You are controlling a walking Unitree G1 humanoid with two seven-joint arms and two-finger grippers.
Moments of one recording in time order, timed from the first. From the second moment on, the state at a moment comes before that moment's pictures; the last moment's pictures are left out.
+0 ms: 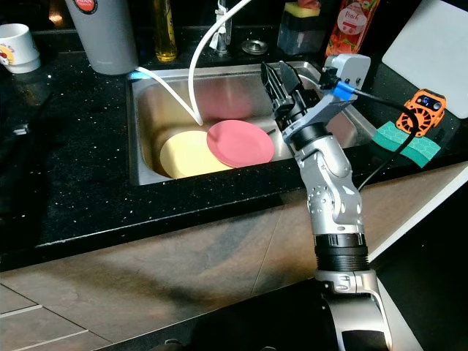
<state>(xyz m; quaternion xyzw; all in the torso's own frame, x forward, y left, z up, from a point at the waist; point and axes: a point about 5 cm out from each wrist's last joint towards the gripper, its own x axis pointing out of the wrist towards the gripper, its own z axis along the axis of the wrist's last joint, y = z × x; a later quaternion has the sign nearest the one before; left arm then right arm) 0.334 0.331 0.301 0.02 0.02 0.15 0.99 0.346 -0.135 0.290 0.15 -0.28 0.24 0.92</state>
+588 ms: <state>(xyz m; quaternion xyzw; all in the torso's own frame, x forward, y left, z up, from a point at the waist) 0.328 0.331 0.272 0.01 0.12 0.12 0.99 0.346 -0.136 0.290 0.15 -0.28 0.23 0.92</state>
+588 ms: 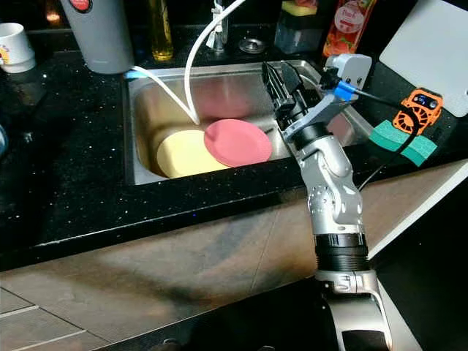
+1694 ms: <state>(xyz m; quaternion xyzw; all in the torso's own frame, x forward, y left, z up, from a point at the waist) 0.309 0.375 0.267 0.00 0.16 0.12 0.98 0.346 -0.136 0.291 0.15 -0.28 0.23 0.92</state>
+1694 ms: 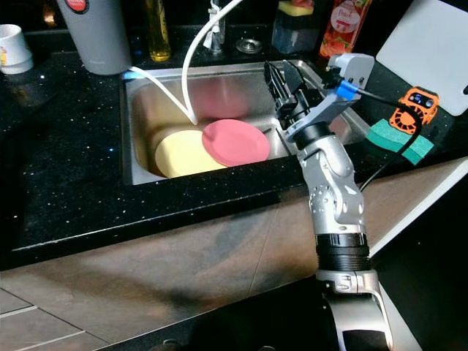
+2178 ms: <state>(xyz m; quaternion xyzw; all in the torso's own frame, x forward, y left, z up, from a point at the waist) 0.308 0.382 0.249 -0.03 0.16 0.08 0.98 0.346 -0.137 0.291 0.14 -0.28 0.23 0.92</state>
